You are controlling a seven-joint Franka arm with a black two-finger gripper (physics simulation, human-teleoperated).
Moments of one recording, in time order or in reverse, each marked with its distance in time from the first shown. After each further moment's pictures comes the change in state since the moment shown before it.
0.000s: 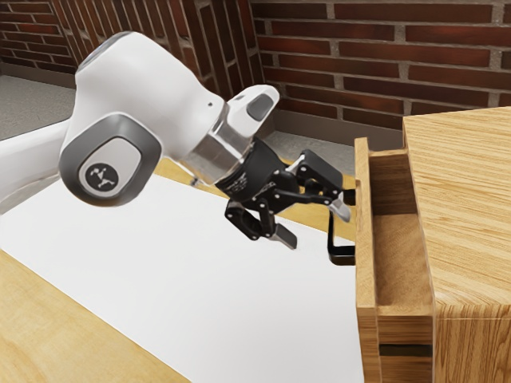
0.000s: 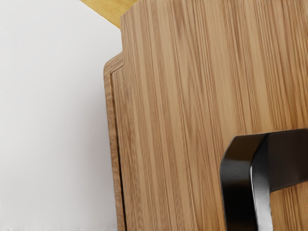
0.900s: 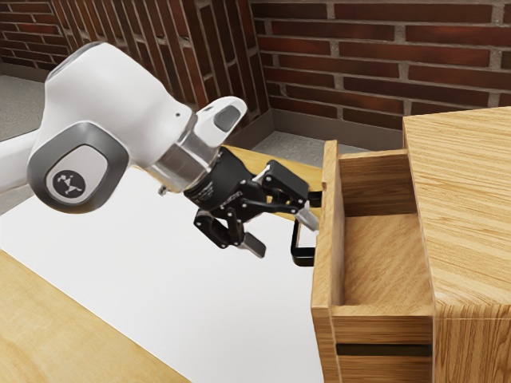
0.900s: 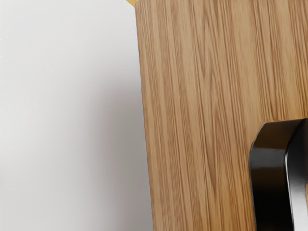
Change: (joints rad) arm 0.129 -0.058 -0.079 -0.086 -0.004 -0.038 0.005
